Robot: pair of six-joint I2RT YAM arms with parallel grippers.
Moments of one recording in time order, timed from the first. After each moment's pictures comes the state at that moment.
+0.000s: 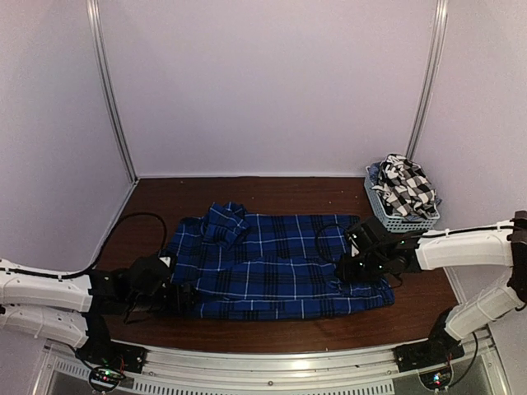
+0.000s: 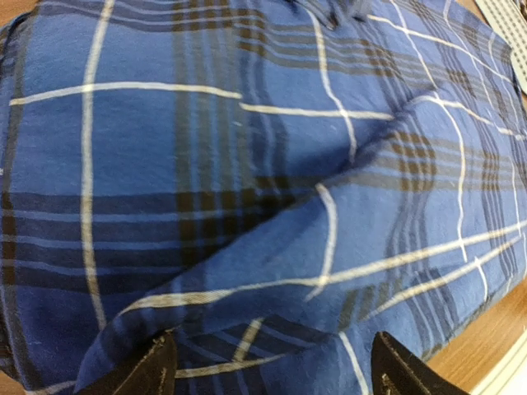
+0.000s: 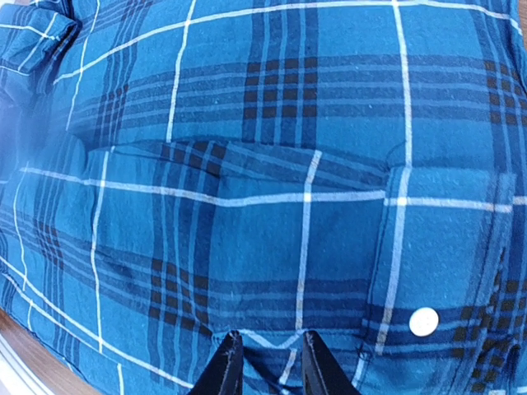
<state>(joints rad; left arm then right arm) -0.97 1.00 0.31 -0.17 -0.22 -0.86 0.75 1.35 0.66 -0.28 0.06 0.70</state>
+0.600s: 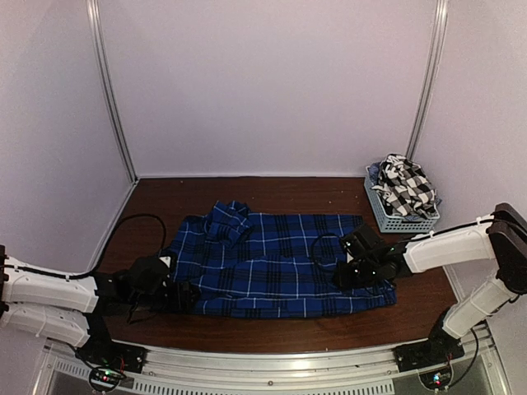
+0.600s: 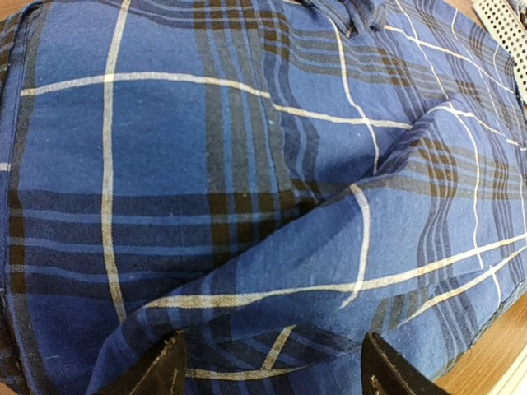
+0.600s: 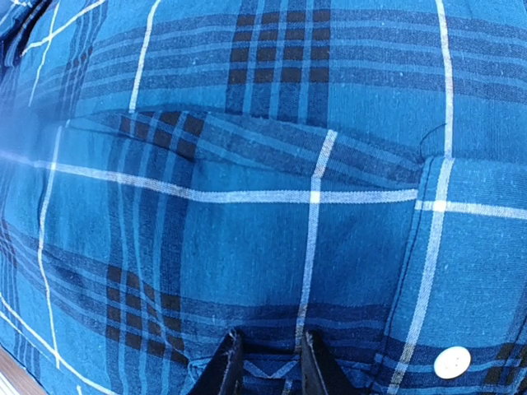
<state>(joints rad) -0.90 1.08 0.26 -0.01 -0.17 -0.83 0.74 1.48 0.63 -0.18 0.05 0.67</state>
